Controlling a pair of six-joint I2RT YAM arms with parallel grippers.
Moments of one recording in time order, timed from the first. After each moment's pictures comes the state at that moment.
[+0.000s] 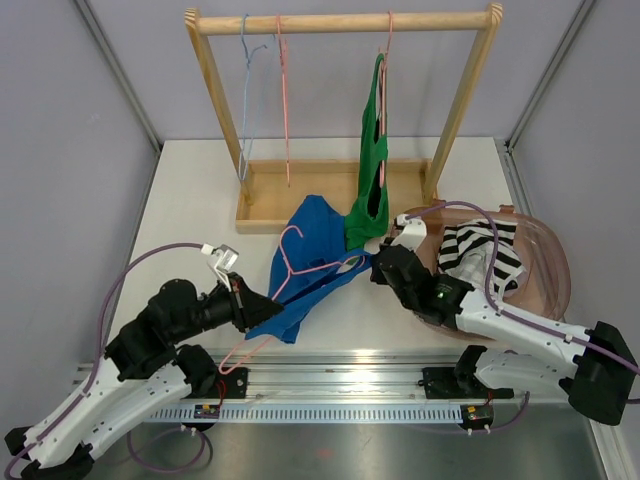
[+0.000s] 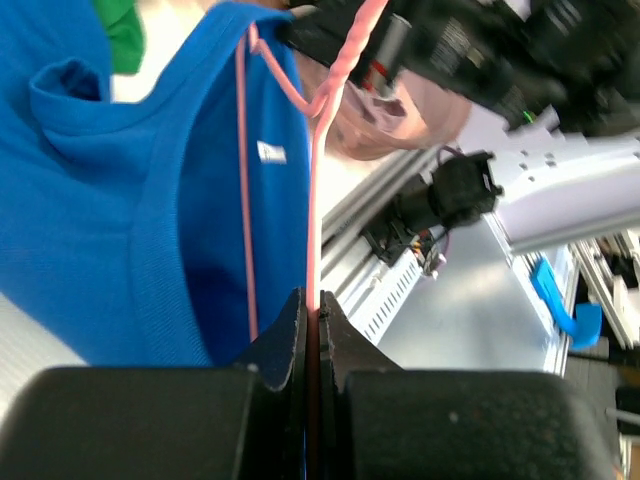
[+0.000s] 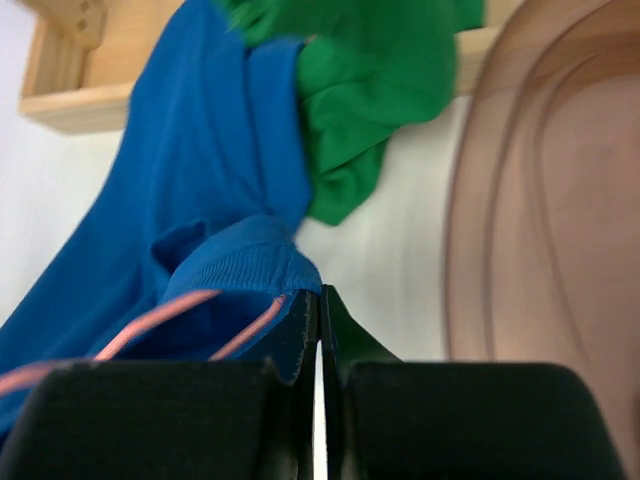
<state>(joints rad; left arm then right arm) -0.81 0.34 0.62 -0.54 0.23 -0.70 0.96 1.06 0.68 -0.18 0.59 0.73</state>
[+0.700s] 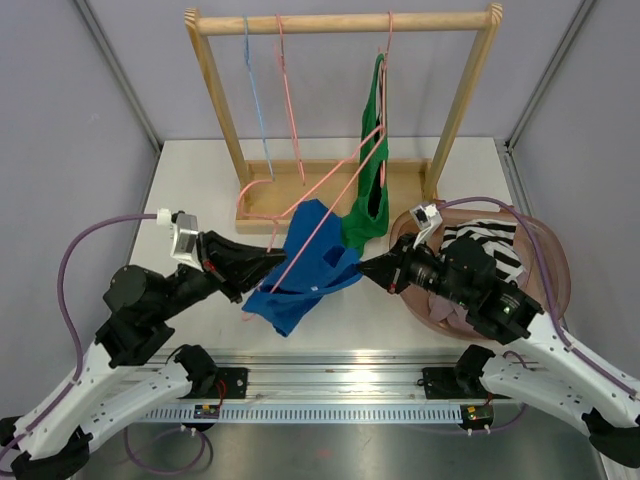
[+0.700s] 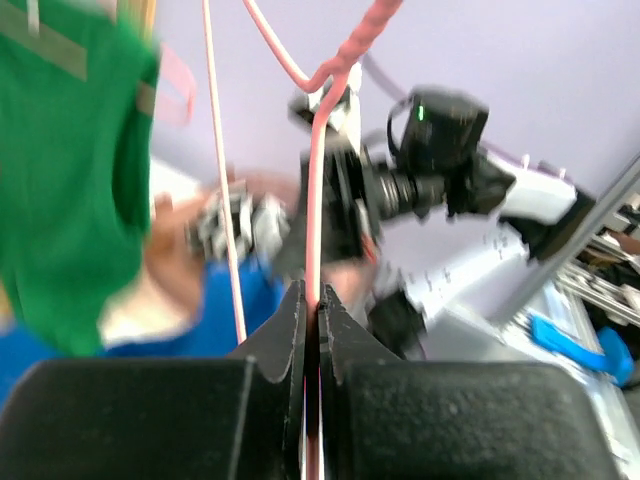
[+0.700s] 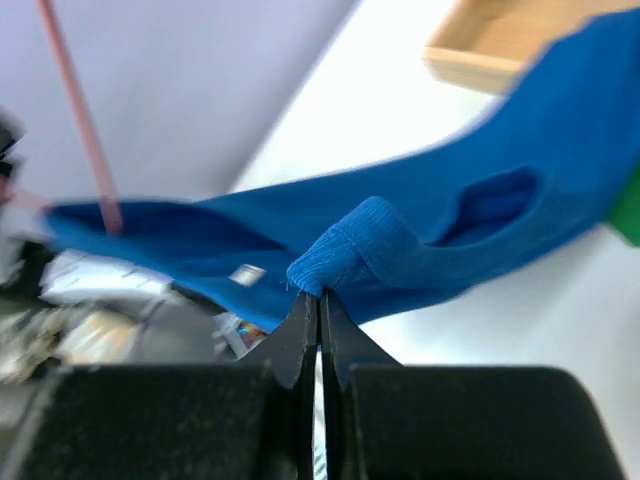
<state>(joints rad) -0.81 0.49 0.83 -0.09 0.32 -0.46 0.85 0.75 0.82 -0.26 -0.07 0.65</state>
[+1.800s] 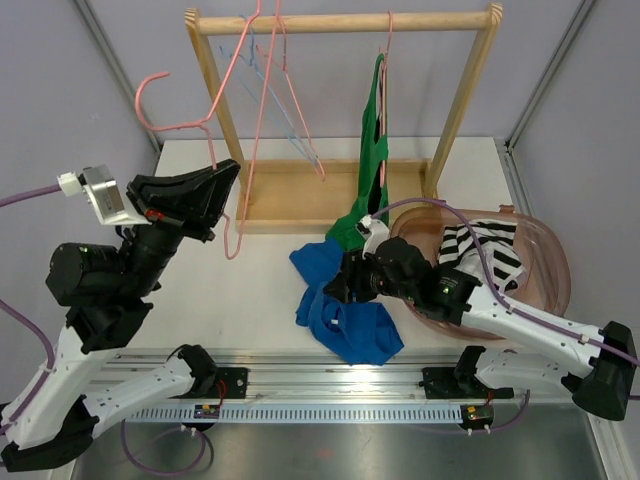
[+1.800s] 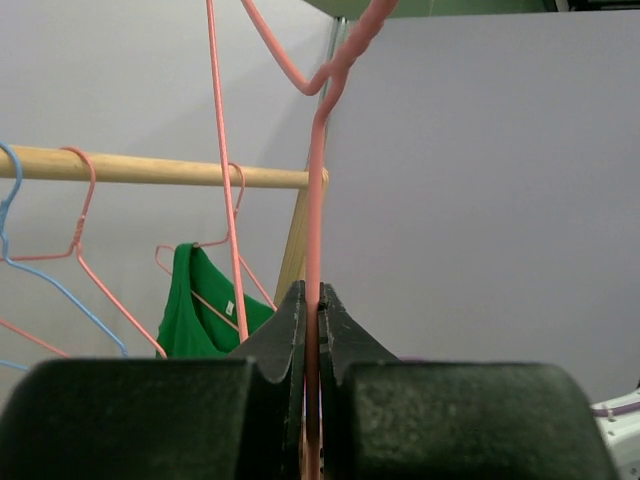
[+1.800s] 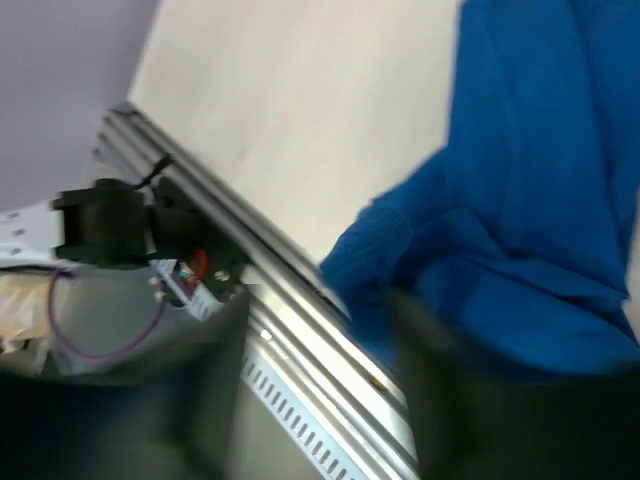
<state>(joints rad) -0.81 0.72 1.23 0.10 -0.03 -0.23 1.00 1.05 0.88 -0.29 -0.05 0.71</state>
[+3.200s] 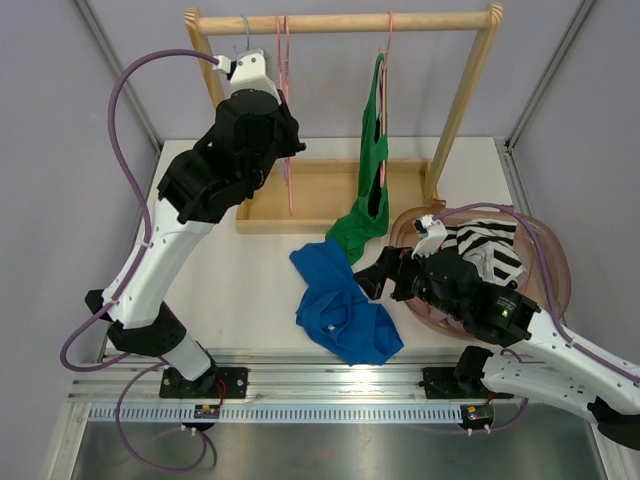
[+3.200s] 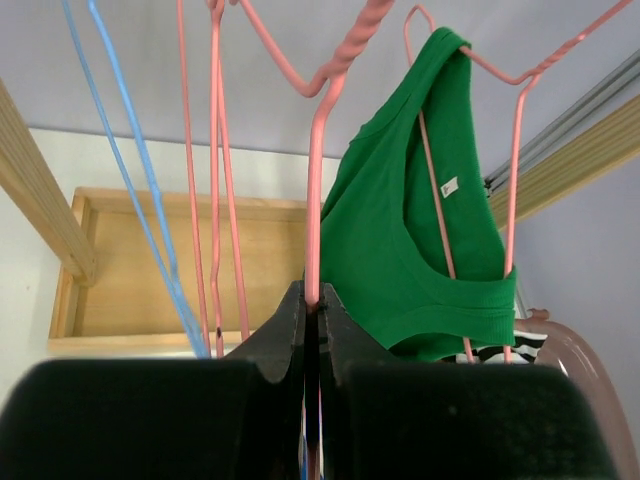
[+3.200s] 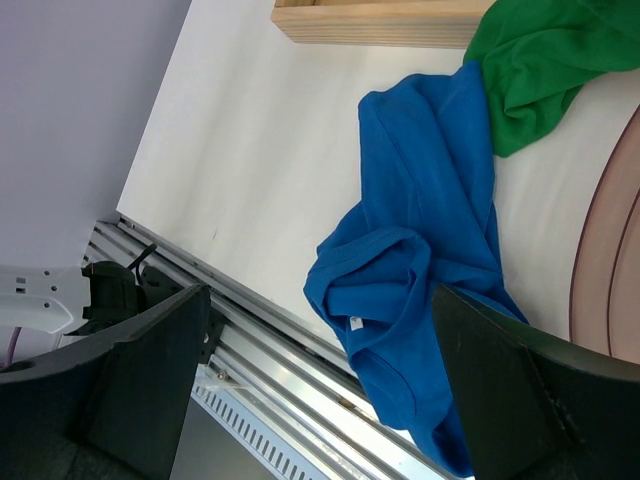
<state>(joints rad) -0.82 1.60 2.27 -0.94 -0.58 -0.51 1.00 0.75 0.85 -0.49 0.25 0.75</state>
